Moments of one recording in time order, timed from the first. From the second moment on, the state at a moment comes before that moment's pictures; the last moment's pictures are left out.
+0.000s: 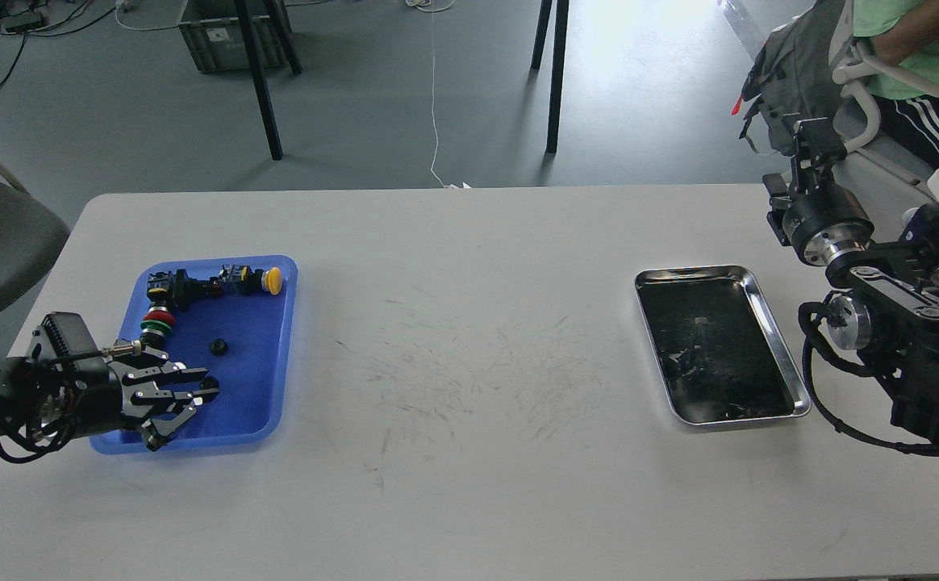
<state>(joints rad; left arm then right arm) -0.82 0.86 0.19 -0.99 1.93 0.32 -0.49 0.83 -0.37 0.40 0.51 -0.27 -0.01 0.49</state>
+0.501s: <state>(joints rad) -0.91 0.87 0.10 -0.99 1.29 0.24 -0.49 0.85 -0.37 0.40 0.52 -0.27 -0.01 0.49</state>
